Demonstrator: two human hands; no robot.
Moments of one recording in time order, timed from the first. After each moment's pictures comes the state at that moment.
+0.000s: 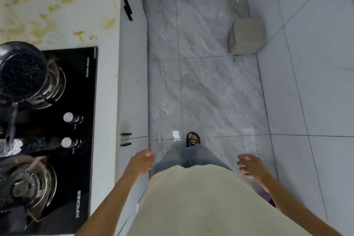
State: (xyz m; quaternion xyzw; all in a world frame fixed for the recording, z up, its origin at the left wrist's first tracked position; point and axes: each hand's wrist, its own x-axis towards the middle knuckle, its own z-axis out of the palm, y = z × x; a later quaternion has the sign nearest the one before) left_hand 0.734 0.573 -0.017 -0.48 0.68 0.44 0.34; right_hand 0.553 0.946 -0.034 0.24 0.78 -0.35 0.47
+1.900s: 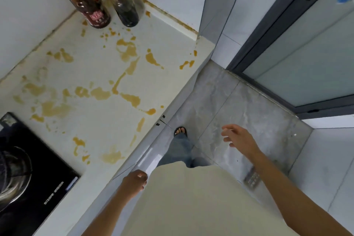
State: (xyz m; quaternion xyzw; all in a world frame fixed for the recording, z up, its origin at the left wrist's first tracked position) left_hand 0.214 0.238 -0.042 -0.71 0.46 0.50 0.20; right_hand -0.200 0.274 -0.010 -0.22 0.79 -0.22 0.52
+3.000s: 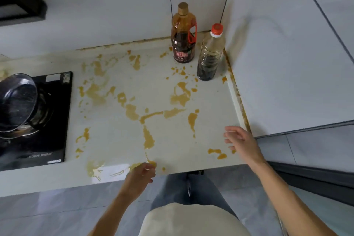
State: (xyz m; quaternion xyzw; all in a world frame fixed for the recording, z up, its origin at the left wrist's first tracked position) left_hand 0.067 0.095 -0.011 -0.82 0.21 0.51 -0.15; right_hand -0.239 -0.131 0.029 -0.53 0.62 -0.12 0.57
